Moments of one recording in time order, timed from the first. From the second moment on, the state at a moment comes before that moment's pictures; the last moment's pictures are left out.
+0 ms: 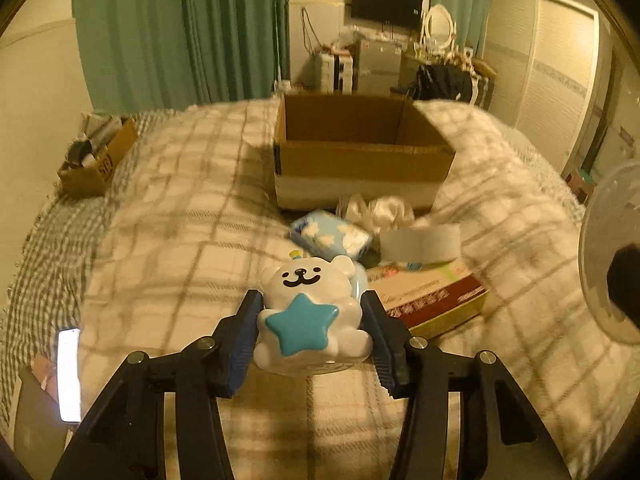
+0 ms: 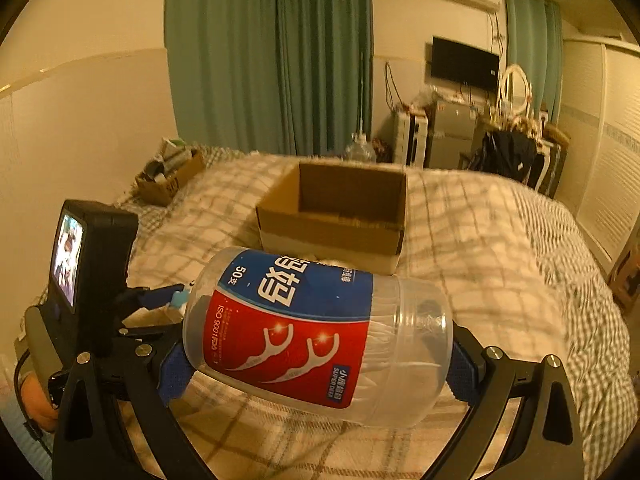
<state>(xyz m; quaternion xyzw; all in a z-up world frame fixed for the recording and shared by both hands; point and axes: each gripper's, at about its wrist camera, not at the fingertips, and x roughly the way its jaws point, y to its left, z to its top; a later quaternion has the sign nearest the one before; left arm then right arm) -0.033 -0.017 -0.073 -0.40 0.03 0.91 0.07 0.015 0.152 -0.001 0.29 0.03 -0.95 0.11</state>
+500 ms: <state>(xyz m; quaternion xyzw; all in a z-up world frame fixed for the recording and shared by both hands) -0.120 -0.017 0.038 -0.29 0.04 0.95 0.06 -0.094 0.156 0.094 0.23 0.06 -0.97 0.10</state>
